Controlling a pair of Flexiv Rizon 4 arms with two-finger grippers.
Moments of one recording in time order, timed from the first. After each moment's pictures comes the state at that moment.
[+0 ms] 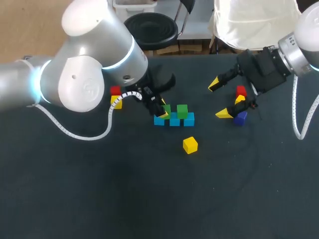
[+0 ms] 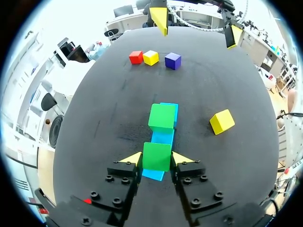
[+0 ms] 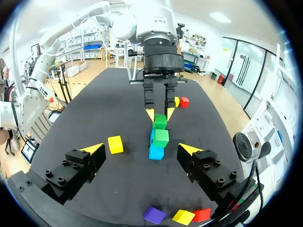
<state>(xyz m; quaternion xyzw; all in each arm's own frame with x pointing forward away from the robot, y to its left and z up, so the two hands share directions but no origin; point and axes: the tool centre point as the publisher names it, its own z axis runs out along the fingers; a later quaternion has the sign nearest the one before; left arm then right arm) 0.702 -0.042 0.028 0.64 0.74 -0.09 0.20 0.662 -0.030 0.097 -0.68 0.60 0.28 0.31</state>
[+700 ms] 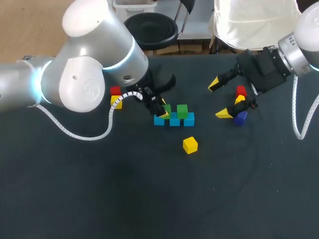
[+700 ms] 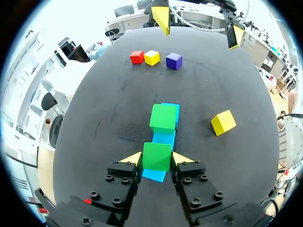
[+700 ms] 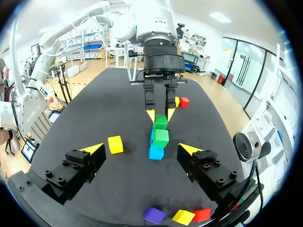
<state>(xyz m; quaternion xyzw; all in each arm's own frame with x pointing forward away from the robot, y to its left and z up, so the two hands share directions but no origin) 0.704 -0.043 0.028 0.64 0.74 -0.09 0.20 0.662 -0.030 0.097 -0.68 0.60 0.28 0.31</state>
